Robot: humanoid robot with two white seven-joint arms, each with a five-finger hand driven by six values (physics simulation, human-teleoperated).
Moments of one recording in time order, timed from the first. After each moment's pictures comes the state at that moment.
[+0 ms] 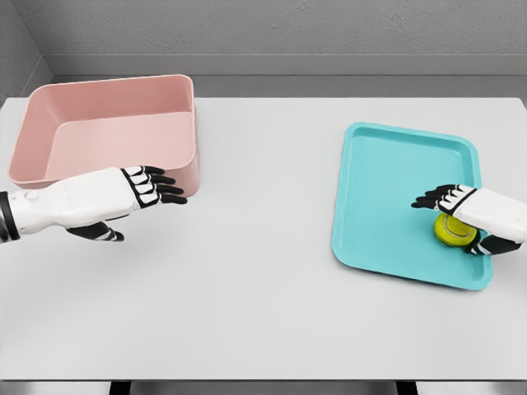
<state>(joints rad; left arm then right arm) -0.30 0.95 -0.40 -1.78 -0.35 -0.61 -0.43 -0.32 -1.16 0.70 -1.47 0.31 -0.61 0.04</state>
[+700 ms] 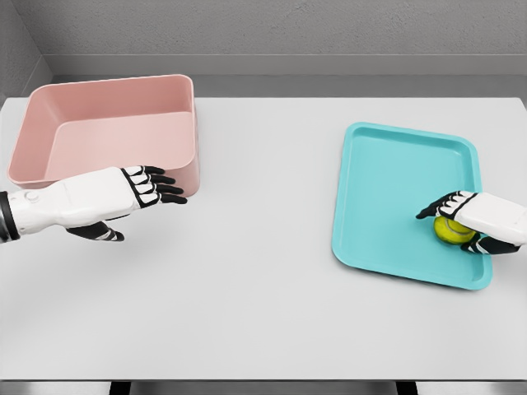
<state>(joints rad) -0.30 0.95 -0.40 -1.78 -0.35 -0.61 -0.43 -0.32 -1.14 0.70 -1.43 0.34 -0.61 0.04</state>
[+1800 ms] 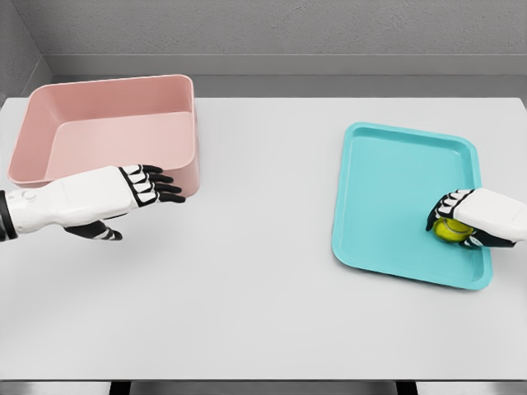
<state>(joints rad) -0.30 0.96 -0.39 -1.78 -0.35 -0.61 -0.42 -0.33 -1.13 0.69 -1.43 0.38 -0.61 0.04</state>
